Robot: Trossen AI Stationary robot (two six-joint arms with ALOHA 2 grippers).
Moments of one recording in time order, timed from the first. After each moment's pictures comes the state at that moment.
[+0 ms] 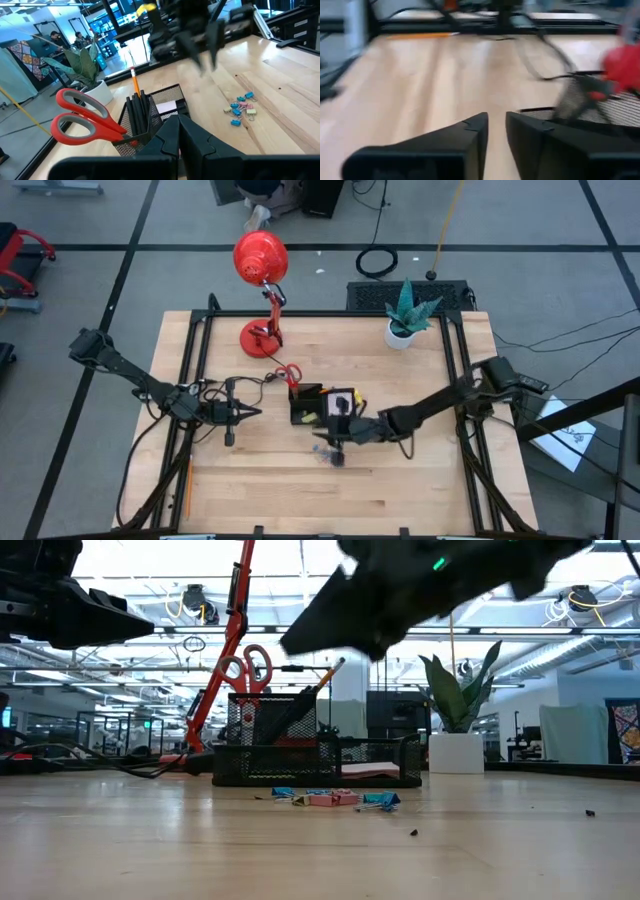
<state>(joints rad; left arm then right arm) -0.51 0.67 0.06 0.50 -0.52 0.27 0.33 1.79 0.93 0.44 0.36 0.15</state>
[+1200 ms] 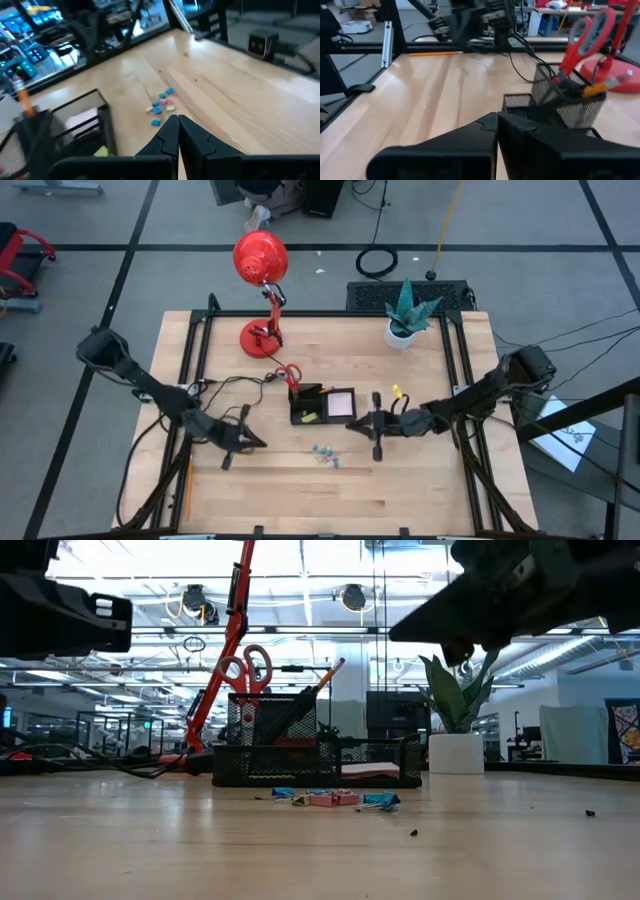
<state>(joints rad) -0.61 1.14 0.13 0.76 -0.30 0.23 0.37 1.50 0.44 0.82 0.39 0.11</state>
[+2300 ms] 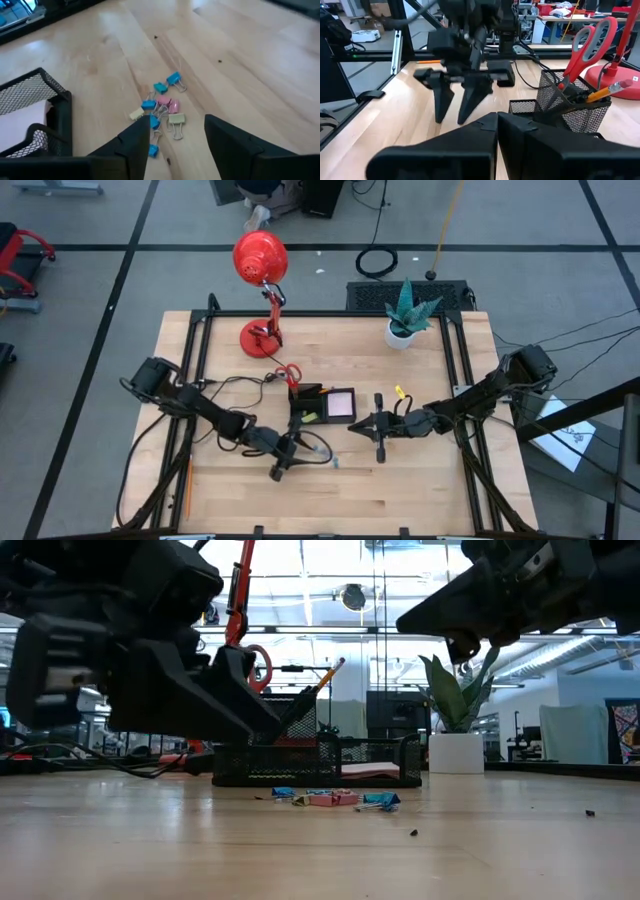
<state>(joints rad) -0.40 1.80 0.61 0.70 -0.11 0.19 0.40 1.50 0.42 0.89 0.39 0.11</state>
